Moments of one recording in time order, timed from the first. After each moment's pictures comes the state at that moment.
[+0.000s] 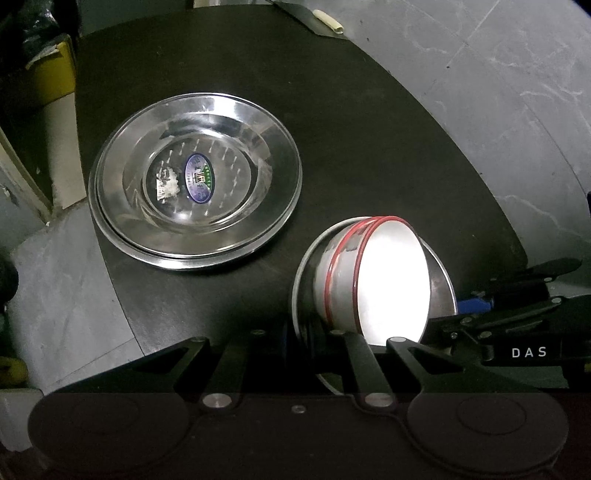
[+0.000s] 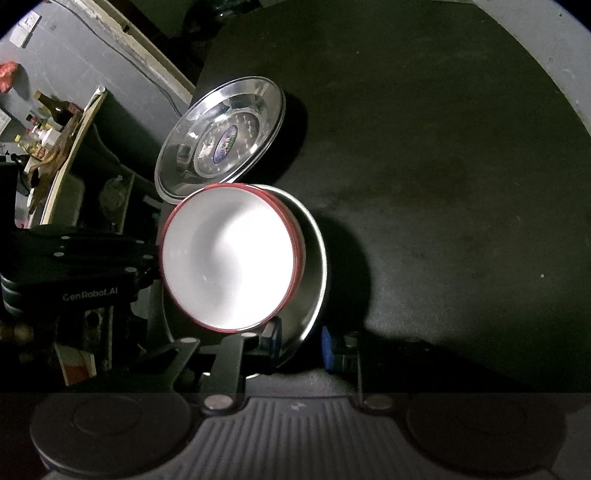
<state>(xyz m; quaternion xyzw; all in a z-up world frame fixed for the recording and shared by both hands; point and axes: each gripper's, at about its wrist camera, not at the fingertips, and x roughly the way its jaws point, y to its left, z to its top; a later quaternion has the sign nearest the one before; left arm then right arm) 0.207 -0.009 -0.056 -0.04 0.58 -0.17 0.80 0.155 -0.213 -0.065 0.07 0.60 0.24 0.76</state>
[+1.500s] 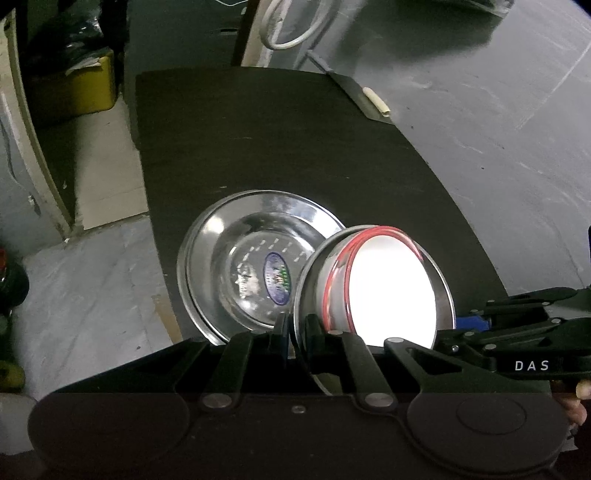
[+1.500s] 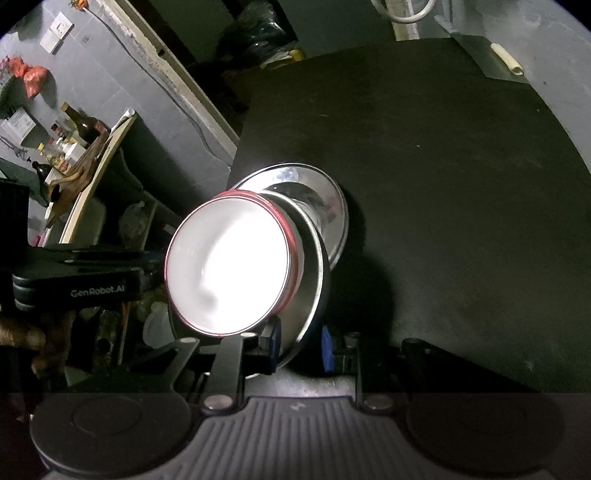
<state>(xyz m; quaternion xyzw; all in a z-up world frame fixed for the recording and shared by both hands) 0.249 0.055 -0.017 -0.10 0.52 -0.12 0.84 0.205 -0.175 -0.021 0.05 0.54 0.28 0.79</state>
